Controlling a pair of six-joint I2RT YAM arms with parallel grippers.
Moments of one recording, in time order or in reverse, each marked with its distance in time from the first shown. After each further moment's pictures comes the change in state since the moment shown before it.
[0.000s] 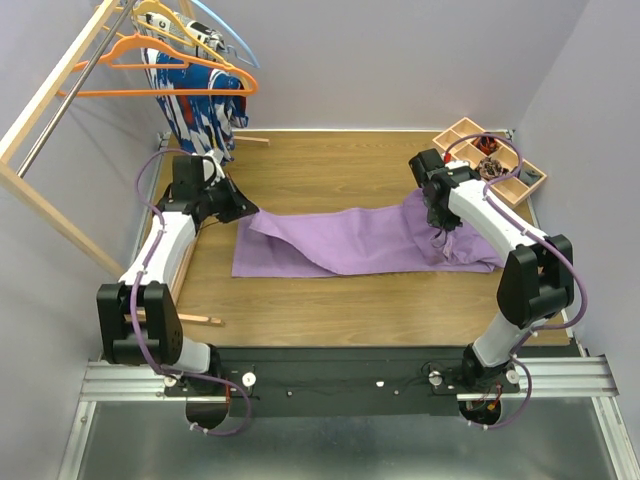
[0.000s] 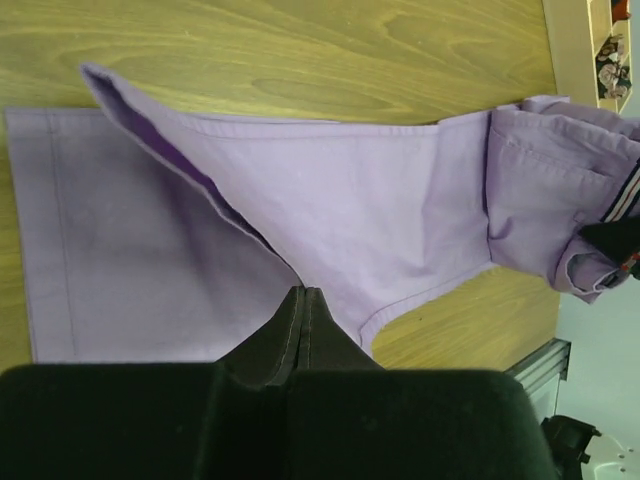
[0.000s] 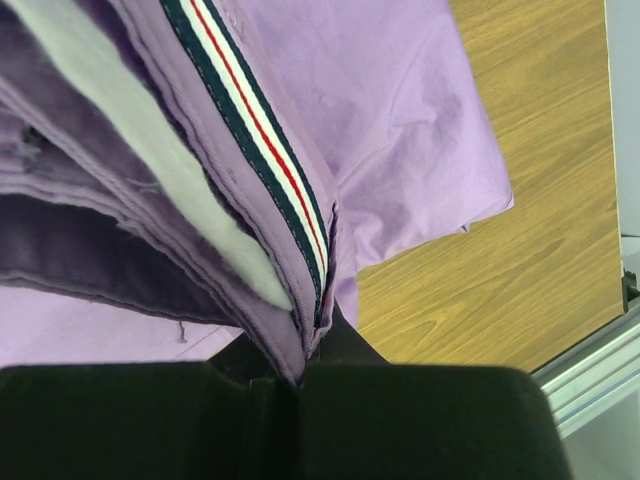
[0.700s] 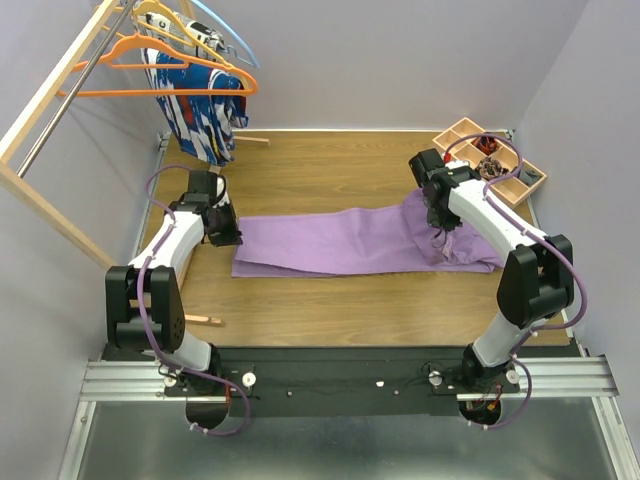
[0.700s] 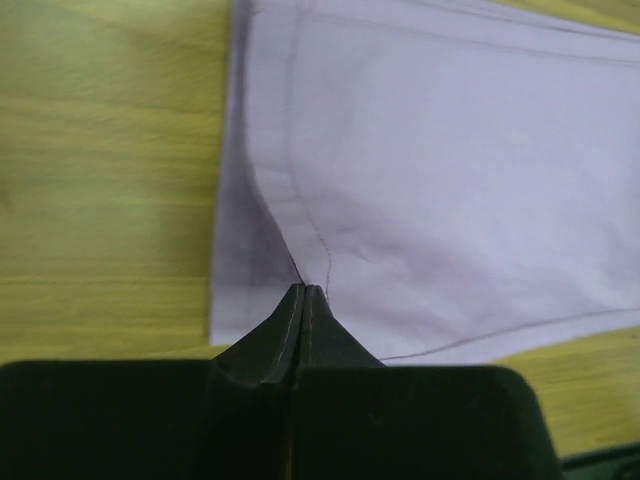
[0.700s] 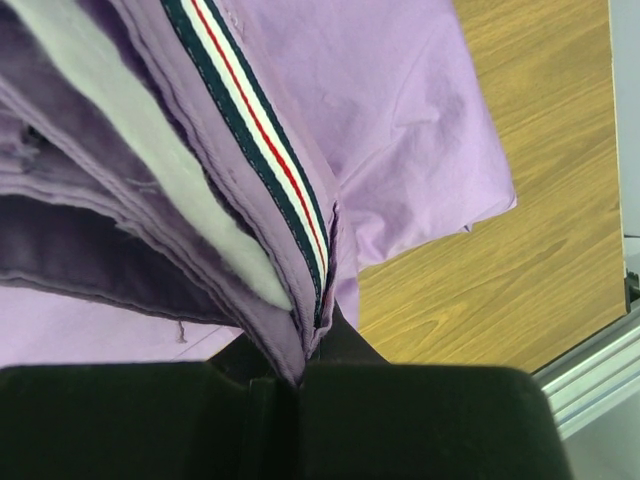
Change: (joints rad) left arm -0.033 0.085 -0.043 -0.175 -0.322 0.173; right arm 0.000 0.000 0.000 0.000 -0.003 0.000
